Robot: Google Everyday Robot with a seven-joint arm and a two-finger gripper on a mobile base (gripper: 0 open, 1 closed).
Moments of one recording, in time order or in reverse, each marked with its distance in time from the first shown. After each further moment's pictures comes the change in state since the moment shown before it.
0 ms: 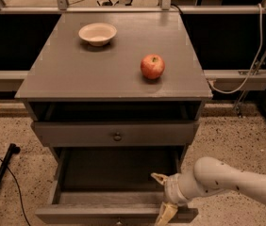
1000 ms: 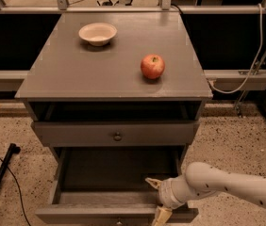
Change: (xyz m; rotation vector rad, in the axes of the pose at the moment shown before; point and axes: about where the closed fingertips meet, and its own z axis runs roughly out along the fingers) arm 0.014 0.002 0.044 -0.026 0.001 -0.050
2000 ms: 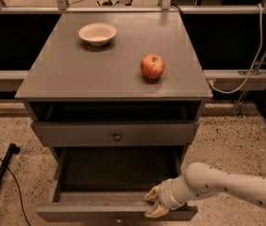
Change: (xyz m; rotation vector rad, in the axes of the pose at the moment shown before) arm -0.001 0.003 0.004 -0.013 -0.005 -0.001
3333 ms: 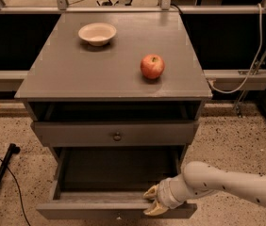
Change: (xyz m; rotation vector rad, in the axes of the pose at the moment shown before) arm -0.003 -0.002 0.002 -0.009 0.001 -0.003
